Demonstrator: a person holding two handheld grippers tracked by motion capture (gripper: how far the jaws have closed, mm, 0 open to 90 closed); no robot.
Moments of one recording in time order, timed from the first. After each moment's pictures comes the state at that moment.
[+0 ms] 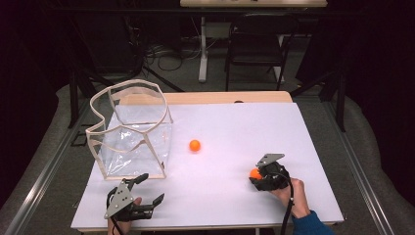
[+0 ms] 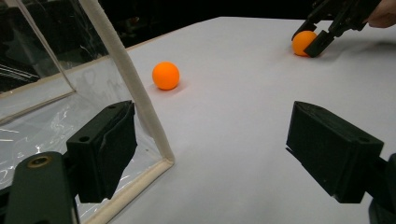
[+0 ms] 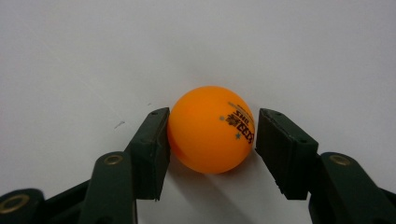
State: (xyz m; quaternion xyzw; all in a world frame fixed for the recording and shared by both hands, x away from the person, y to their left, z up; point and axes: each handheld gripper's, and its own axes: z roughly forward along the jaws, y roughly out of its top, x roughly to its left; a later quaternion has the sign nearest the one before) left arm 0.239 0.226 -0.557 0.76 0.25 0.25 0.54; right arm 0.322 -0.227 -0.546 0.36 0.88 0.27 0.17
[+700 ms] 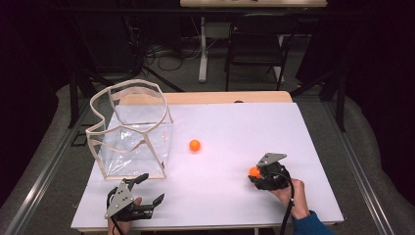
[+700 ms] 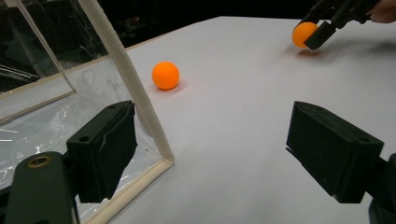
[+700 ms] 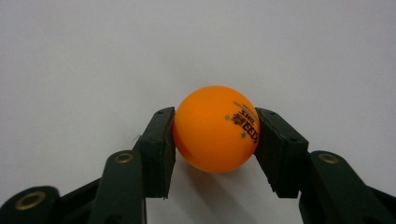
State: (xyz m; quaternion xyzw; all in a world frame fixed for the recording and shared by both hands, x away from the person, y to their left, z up) left arm 0.239 0.226 -0.557 0.76 0.25 0.25 0.54; right arm 0.317 -0.225 -0.537 0.36 0.87 0.30 0.17
